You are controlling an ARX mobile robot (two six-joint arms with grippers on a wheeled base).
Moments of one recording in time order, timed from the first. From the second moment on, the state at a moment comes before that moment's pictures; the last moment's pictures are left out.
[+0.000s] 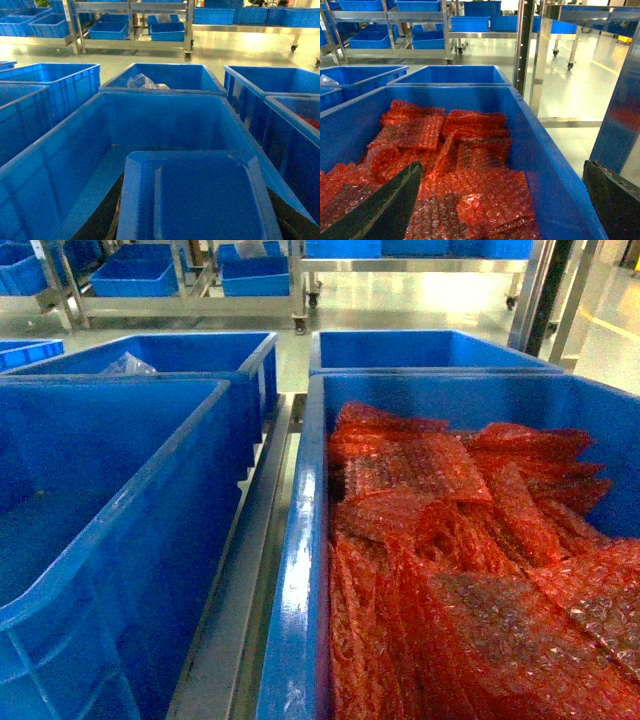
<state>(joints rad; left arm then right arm) -0.31 0.29 0.17 0.07 -0.43 -0.04 0.00 0.00 0.01 0.00 0.00 0.00</state>
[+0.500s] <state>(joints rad) -0.25 0.52 0.22 0.13 -0.46 -0.04 0.00 0.00 0.01 -0.01 0.00 0.00</state>
